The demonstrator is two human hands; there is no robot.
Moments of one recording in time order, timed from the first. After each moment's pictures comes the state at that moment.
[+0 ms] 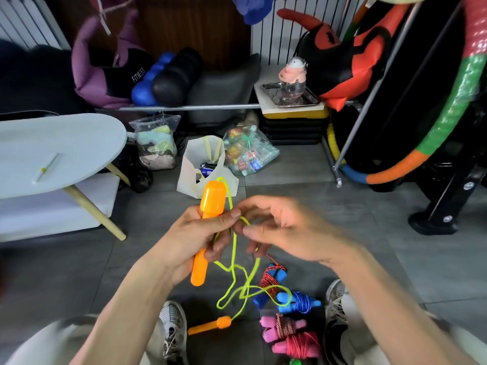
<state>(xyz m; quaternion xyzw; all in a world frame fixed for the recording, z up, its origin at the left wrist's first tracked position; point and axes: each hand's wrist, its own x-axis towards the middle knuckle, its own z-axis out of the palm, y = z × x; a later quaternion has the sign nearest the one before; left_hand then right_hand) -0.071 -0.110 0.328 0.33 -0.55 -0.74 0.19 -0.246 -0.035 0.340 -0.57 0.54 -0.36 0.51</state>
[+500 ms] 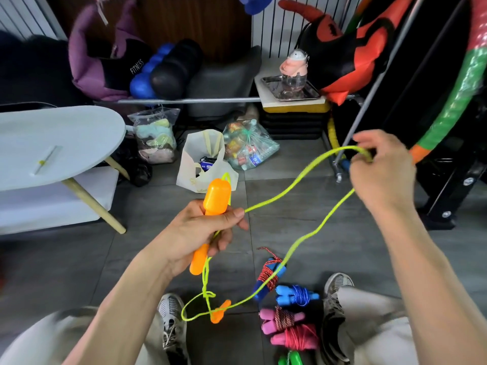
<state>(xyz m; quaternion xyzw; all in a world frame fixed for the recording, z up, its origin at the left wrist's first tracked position) -0.071 -0.110 0.325 0.36 -0.60 -0.70 0.16 -0.341 -0.032 0.346 -0.34 0.84 -0.41 -0.05</state>
